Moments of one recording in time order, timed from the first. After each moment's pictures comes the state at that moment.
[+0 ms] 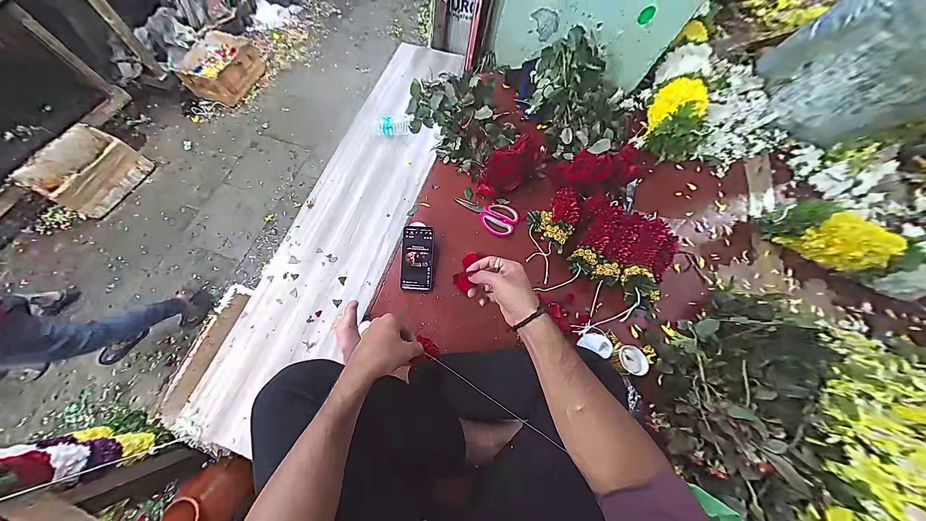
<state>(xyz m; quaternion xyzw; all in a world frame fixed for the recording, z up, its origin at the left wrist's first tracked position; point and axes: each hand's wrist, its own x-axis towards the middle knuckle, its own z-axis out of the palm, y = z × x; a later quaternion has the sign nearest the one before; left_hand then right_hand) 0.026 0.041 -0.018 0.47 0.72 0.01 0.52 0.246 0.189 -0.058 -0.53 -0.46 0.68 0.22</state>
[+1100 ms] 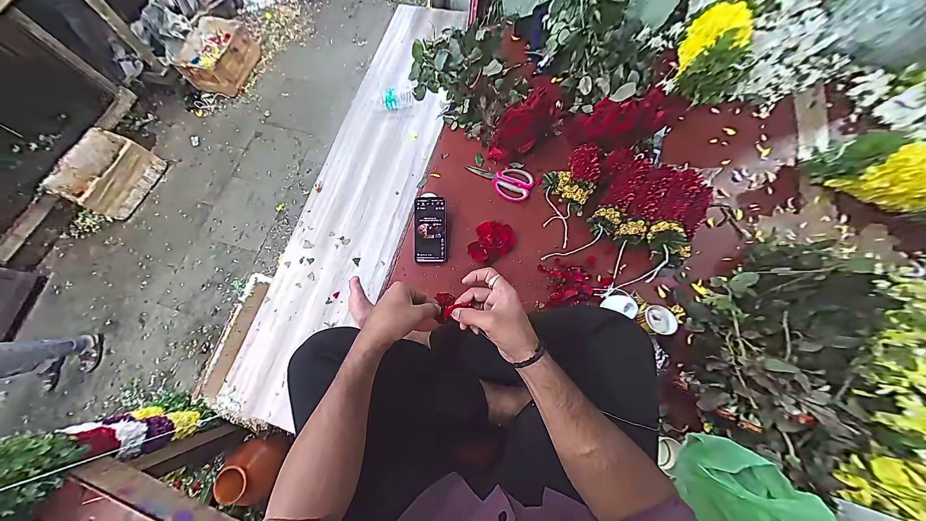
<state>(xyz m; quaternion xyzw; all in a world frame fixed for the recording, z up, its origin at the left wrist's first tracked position) 0.019 0.033 -0.011 0.44 0.68 0.15 0.56 0.230 0.069 -0.028 -0.44 -0.44 0.73 0.29</state>
